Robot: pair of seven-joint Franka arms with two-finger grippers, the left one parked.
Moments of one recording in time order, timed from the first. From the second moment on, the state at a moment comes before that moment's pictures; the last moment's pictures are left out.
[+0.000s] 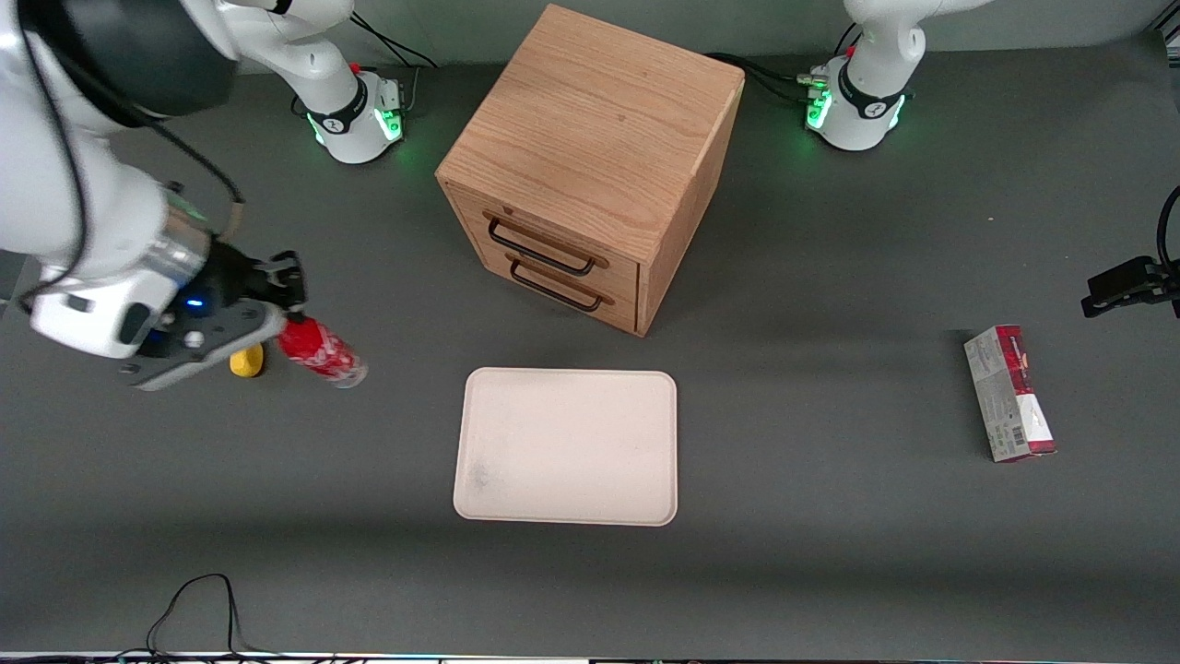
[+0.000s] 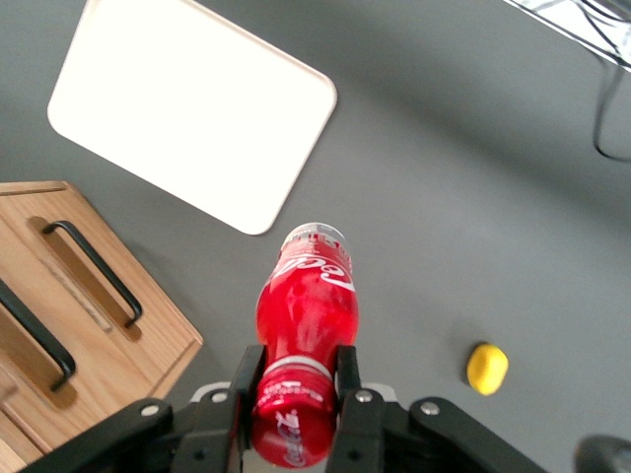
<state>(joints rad) 0.32 0.47 0.03 -0.91 -0.01 1.32 -0.12</state>
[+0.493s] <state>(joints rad) 0.44 0.56 0.03 -0.88 -0.02 1.39 -0.11</state>
